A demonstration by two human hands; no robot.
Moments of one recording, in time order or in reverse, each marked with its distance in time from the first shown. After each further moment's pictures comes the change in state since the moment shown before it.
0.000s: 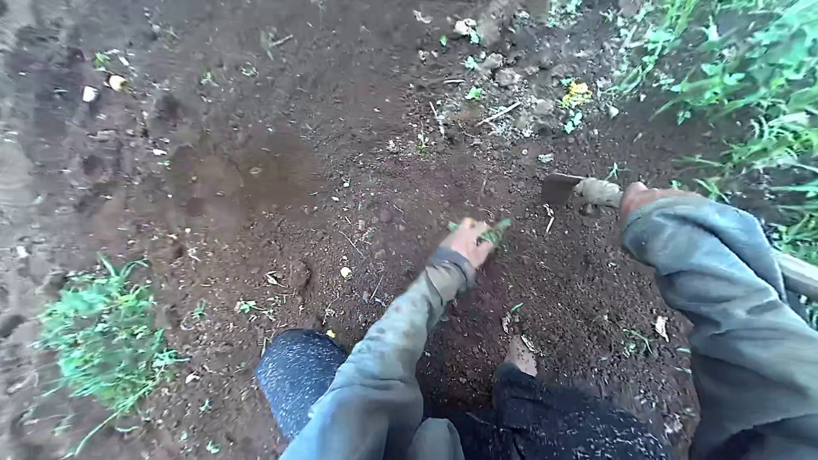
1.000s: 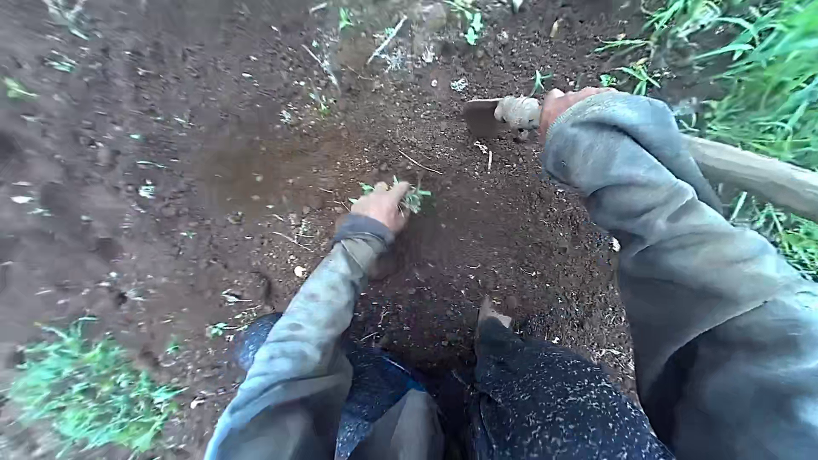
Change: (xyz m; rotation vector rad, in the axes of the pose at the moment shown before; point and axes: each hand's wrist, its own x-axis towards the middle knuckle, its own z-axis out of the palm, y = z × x) left_hand 0.005 -0.005 -0.029 0.488 -0.088 0.047; right_hand 0.003 0.016 -0.013 -0.028 -0.106 -0.067
